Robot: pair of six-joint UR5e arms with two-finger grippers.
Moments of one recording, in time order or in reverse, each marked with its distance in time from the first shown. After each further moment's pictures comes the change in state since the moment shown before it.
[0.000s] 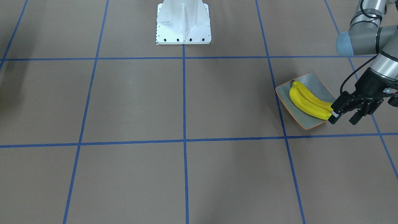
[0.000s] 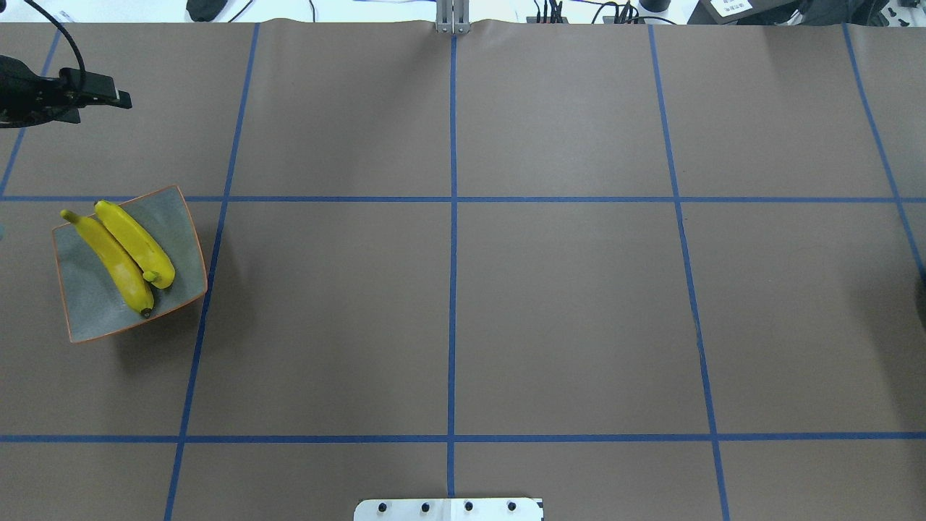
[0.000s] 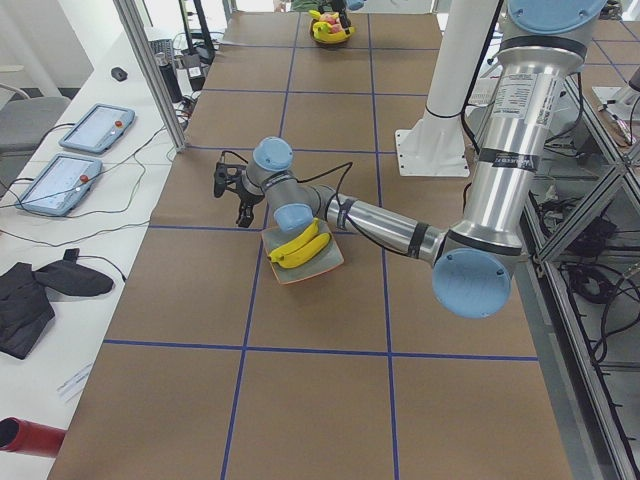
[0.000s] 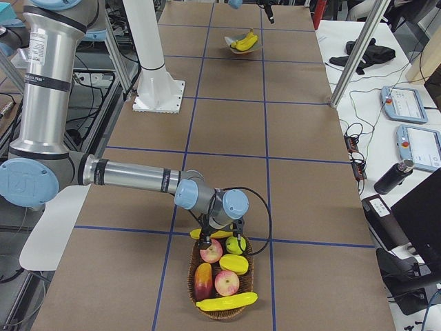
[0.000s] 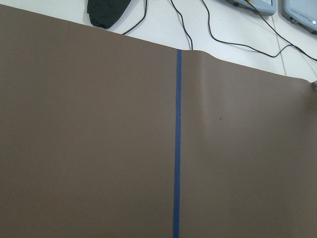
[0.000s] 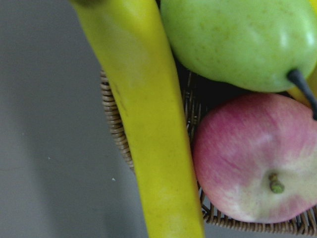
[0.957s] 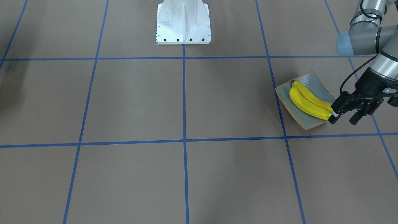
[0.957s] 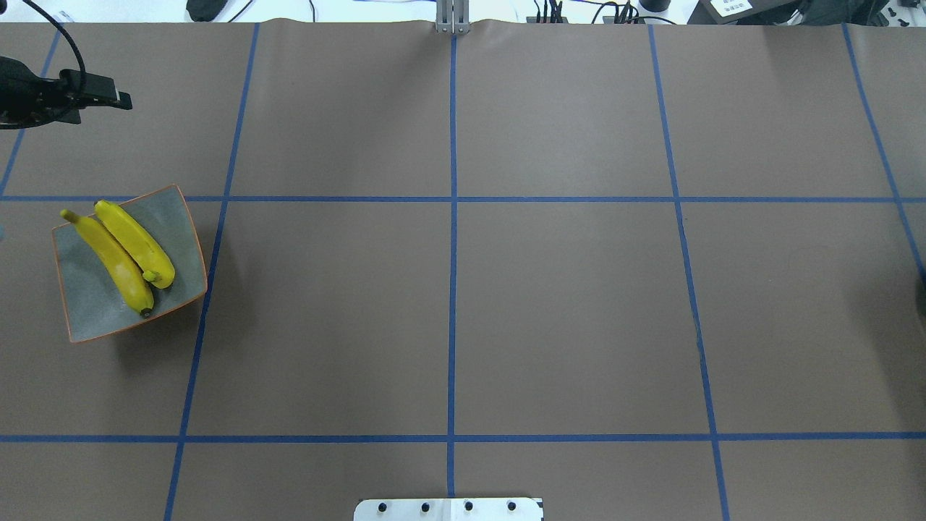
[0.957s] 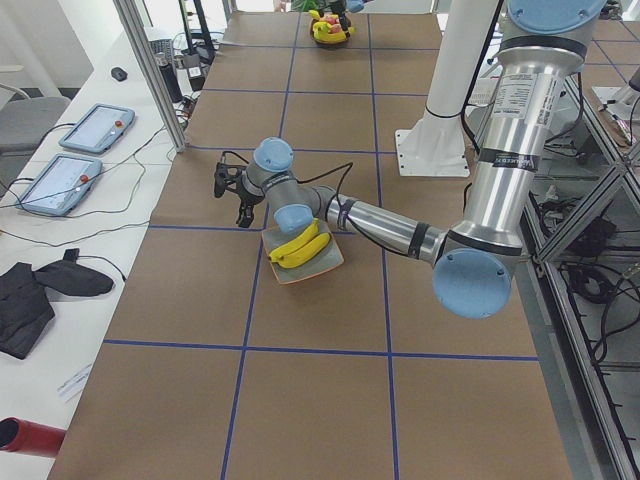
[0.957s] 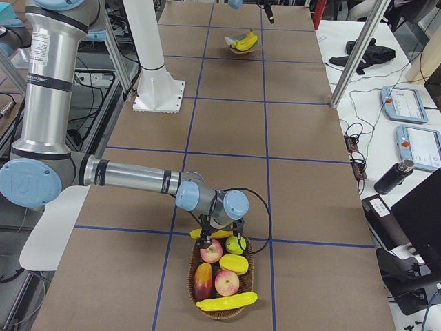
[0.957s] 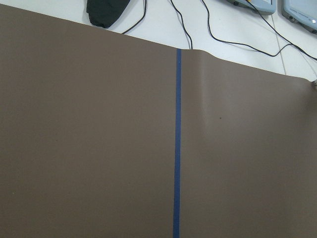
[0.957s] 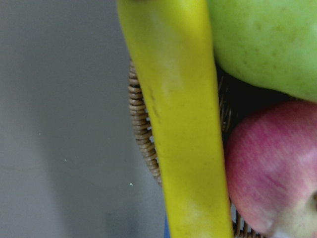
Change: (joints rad) left arm 0.001 0.003 0.000 -0.007 0.000 0.004; right arm -0.019 0.003 -0.021 0.027 0.012 0.000
